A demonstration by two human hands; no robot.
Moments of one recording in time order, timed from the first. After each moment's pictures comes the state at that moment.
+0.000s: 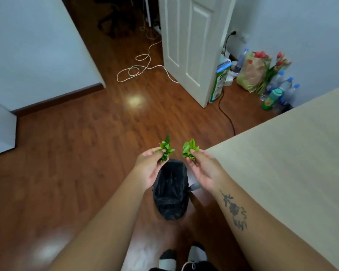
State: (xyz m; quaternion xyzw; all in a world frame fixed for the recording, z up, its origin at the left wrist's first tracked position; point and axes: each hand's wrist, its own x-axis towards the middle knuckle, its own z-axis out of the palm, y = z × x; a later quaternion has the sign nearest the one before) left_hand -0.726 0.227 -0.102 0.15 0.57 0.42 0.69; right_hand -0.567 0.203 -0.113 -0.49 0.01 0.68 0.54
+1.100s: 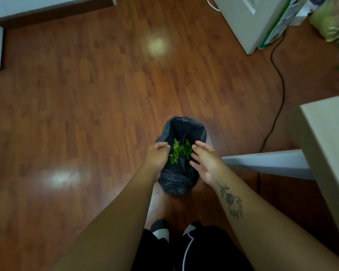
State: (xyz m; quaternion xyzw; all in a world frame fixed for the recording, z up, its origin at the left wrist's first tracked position) left_hand -0.731 0.233 -0.427 0.17 0.74 0.29 0.58; right_hand -0.591 0.240 -0.431 -0.64 -0.07 0.69 0.31
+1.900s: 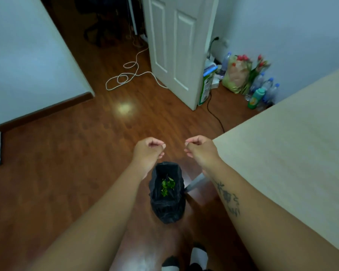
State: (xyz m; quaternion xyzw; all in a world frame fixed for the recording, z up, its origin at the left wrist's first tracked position) left_hand -0.733 0.237 -0.084 0.48 0.64 0.31 0.52; right_hand -0.573 0.205 -0.078 -0.69 -0.31 0.49 0.43
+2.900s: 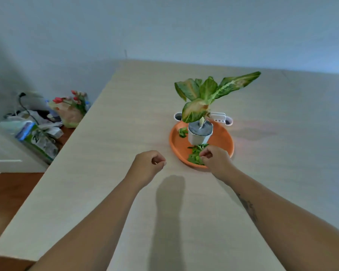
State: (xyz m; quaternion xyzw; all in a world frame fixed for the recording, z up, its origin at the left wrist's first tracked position) left_hand -0.265 0.007 -0.034 0.87 0.19 0.04 0.45; right_hand -0.146 -0.198 -0.042 -0.90 -0.13 0.13 0.39
